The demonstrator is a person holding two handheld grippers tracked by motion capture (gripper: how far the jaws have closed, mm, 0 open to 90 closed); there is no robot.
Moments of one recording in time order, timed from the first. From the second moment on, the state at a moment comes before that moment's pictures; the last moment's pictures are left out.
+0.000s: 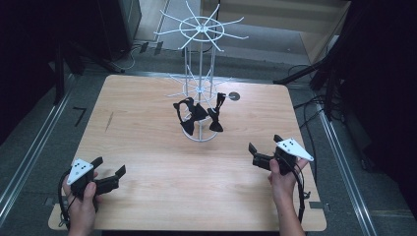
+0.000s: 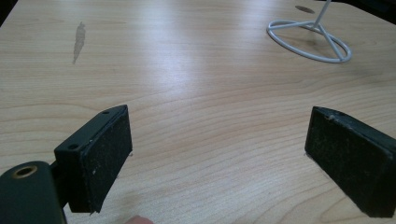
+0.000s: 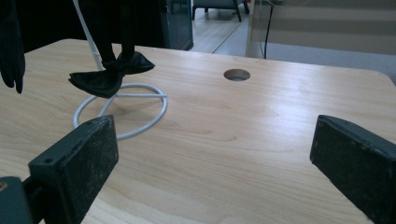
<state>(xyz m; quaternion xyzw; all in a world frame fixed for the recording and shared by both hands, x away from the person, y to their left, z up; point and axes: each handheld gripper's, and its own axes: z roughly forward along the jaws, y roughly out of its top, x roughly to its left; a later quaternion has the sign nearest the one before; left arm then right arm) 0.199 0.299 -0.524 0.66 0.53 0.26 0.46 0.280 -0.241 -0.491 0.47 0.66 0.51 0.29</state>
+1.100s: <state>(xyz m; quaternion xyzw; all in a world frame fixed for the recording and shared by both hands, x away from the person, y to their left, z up) 0.199 0.298 -0.524 0.66 0.53 0.26 0.46 0.234 -0.315 -0.528 0.53 0.64 0.47 0.30</state>
